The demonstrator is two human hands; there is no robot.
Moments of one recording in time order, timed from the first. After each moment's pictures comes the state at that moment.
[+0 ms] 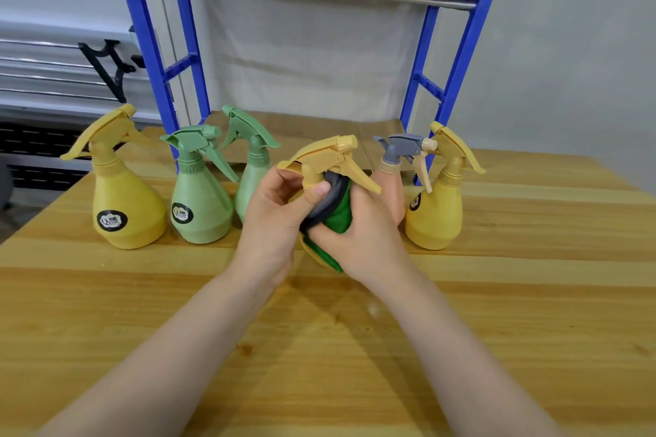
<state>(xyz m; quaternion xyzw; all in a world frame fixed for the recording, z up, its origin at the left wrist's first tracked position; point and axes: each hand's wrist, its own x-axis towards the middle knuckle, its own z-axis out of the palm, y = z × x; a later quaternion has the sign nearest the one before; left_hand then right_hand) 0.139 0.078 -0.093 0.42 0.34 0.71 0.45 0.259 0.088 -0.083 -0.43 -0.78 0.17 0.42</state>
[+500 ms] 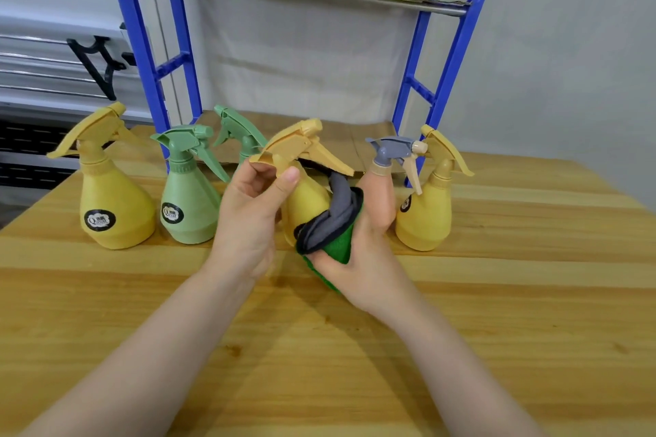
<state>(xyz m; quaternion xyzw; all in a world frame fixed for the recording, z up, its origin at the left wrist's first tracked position) 0.127 0.076 -0.083 0.39 0.34 0.73 0.44 0.282 0.080 -0.113 -0.42 -0.79 0.24 0.38</state>
